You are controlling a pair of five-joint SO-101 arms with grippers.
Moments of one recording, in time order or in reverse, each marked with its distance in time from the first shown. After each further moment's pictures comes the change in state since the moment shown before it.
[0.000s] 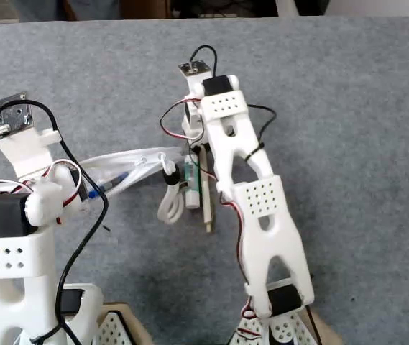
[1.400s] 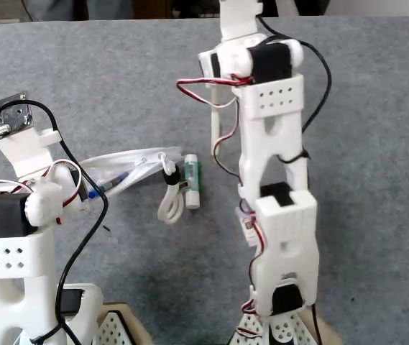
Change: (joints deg) left arm 0.0 0.0 0.0 0.0 0.0; right arm 2.8 -32.5 -10.5 5.3 0.2
